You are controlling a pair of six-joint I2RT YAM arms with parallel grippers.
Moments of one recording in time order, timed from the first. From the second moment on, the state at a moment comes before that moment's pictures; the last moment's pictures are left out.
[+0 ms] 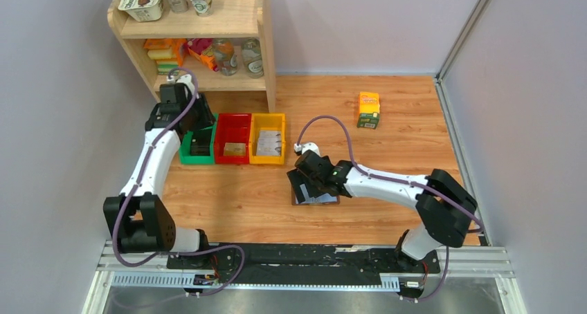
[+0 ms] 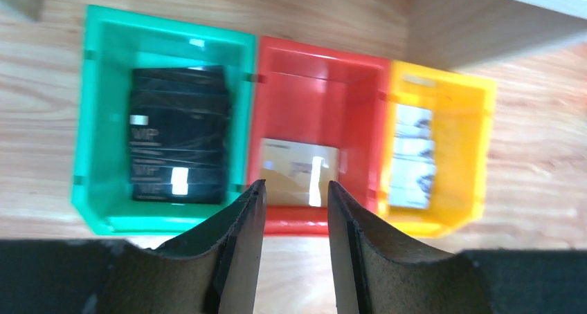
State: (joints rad) left arm 0.09 1.39 1.17 -0.49 0.15 -0.23; right arm 0.98 1.53 0.95 -0.42 0.22 0.46
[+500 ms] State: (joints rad) left arm -0.39 1.18 0.95 -0.51 0.15 -0.44; right arm 0.99 1.71 1.04 -0.51 0.18 0.53
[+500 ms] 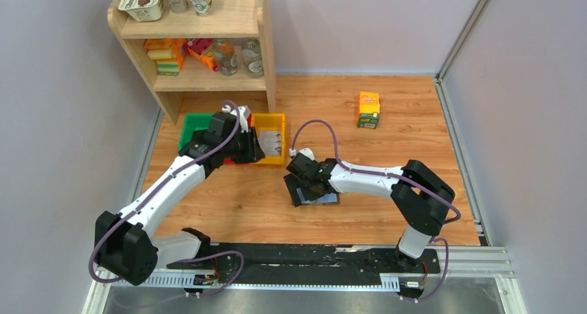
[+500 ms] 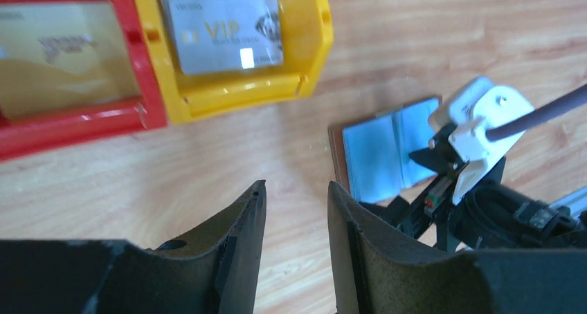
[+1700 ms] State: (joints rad) left arm -0.71 1.54 0.94 -0.38 0.26 -0.62; right arm 0.71 1.55 0.75 -0.19 -0.34 0.49
